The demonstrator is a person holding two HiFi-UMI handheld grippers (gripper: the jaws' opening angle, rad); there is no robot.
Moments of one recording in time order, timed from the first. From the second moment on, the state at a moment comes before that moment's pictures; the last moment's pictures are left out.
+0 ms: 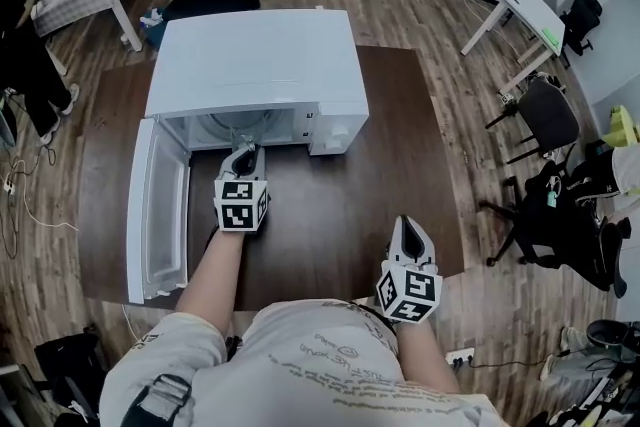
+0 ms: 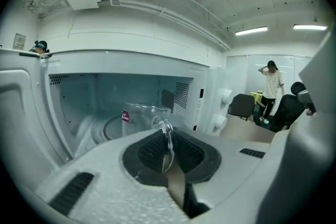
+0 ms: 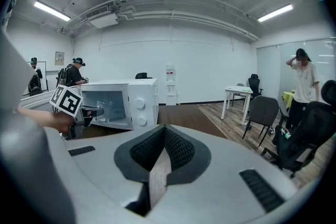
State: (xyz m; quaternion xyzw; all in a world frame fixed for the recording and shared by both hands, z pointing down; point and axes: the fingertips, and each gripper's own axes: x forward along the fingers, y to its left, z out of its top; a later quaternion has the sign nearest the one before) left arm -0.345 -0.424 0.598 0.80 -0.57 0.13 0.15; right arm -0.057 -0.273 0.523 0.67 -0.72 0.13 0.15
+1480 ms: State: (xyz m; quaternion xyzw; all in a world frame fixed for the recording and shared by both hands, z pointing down) left arm -0.286 -0.278 0.511 0.87 -0.48 0.07 0.12; right arm -0.158 -0.282 0.496 0.55 -0.83 0.12 0.08
